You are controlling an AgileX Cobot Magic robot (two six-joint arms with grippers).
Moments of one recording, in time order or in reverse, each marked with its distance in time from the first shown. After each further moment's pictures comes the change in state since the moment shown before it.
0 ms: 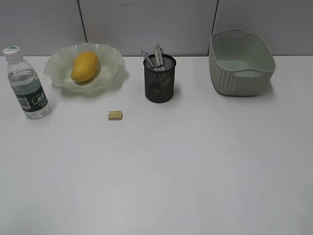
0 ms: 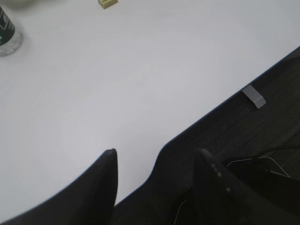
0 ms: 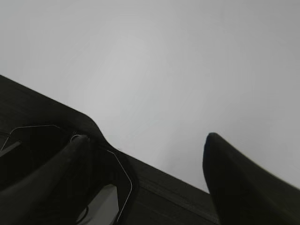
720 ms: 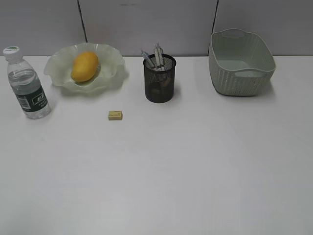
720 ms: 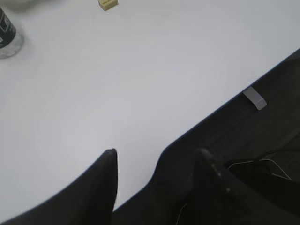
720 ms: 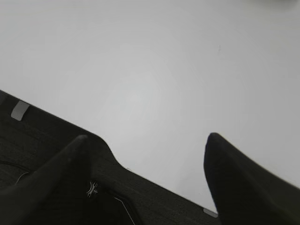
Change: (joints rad) left arm 0.000 0.000 -0.005 0.005 -0.009 0.000; right arm 0.000 -0.300 0.091 0.024 -0.030 0.001
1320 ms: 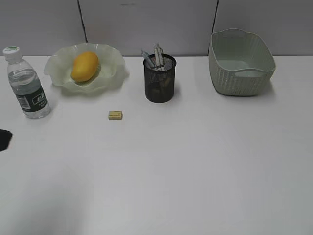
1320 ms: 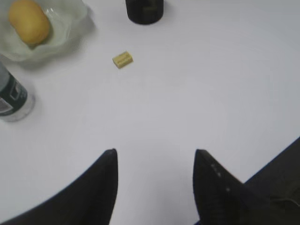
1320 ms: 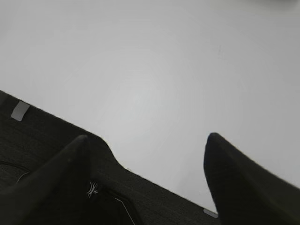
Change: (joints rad) left arm 0.000 0.380 -0.057 0.030 -0.391 0.000; right arm 0.000 0.000 0.000 0.000 -0.002 0.000
